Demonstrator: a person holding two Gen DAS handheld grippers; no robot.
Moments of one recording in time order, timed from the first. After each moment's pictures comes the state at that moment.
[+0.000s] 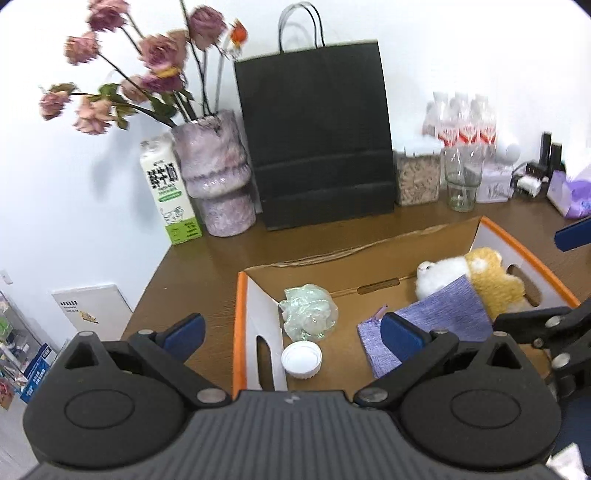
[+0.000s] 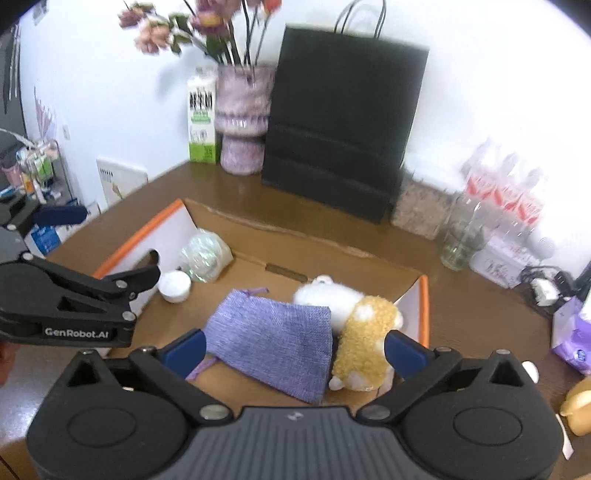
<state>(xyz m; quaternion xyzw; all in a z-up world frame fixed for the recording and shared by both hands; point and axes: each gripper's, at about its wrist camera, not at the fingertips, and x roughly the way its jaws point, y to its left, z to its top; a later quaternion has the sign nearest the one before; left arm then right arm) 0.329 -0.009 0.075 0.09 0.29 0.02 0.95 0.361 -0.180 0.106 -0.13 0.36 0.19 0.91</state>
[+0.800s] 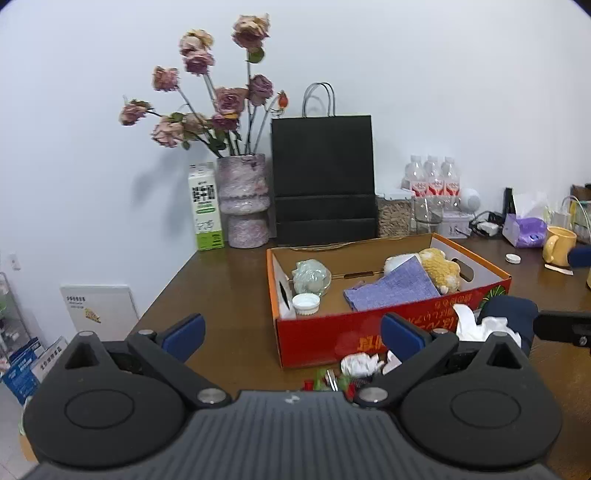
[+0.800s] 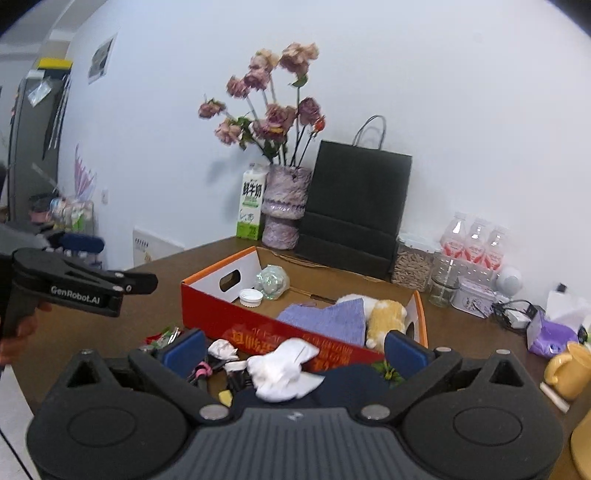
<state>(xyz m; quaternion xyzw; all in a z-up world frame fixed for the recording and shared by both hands) 0.134 0.032 0.047 0.04 0.17 0.01 0.98 0.132 -0.204 0.073 -0.10 0.17 0.20 0.96</state>
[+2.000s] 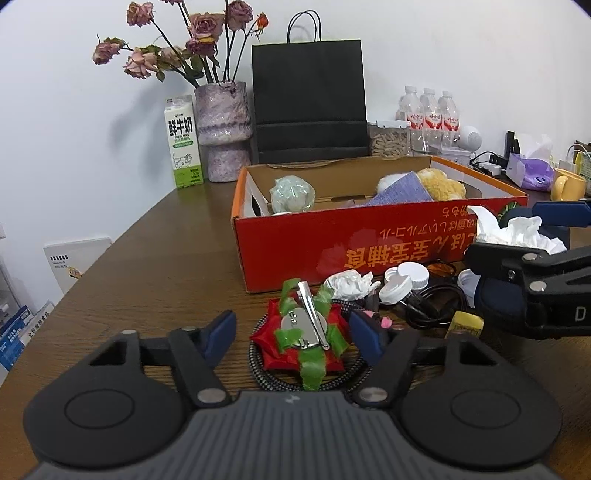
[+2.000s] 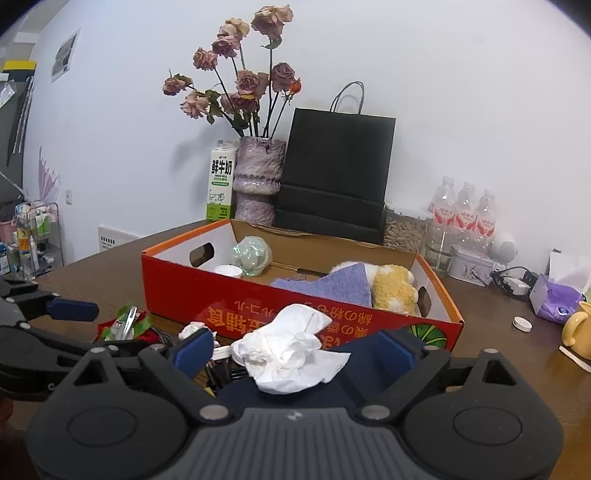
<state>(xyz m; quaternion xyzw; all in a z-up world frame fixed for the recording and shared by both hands) 0.177 0.018 -0.035 0.05 0.26 -0.01 0.97 0.188 -0.170 0.008 -0.09 0.18 0.15 0.97</state>
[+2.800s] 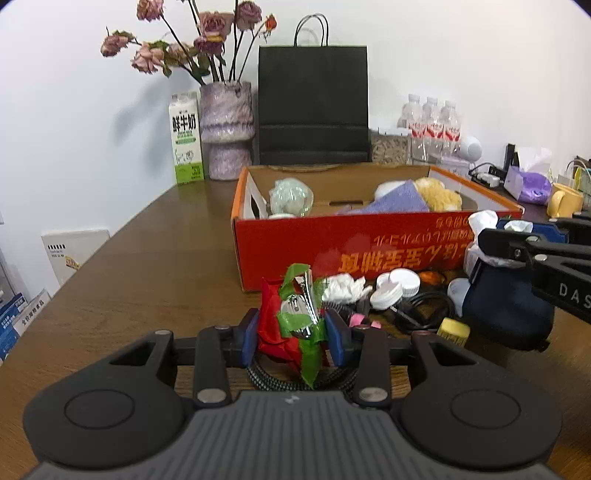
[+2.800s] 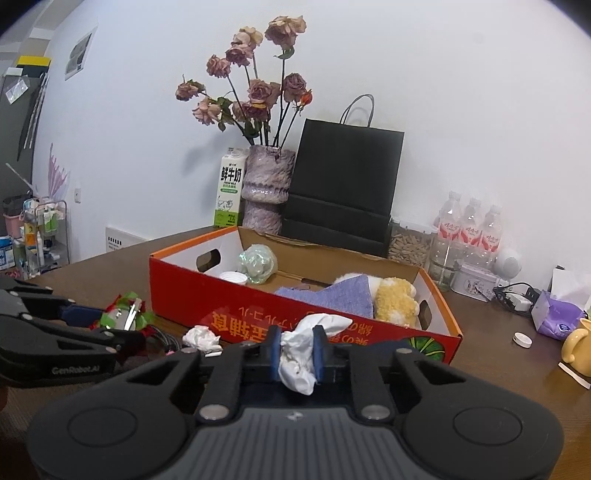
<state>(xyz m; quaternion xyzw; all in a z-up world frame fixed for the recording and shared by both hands) 0.167 0.017 -0.029 0.02 0.25 0.00 0.97 0.181 -0.176 0.013 -0.10 0.16 0.17 0.97</state>
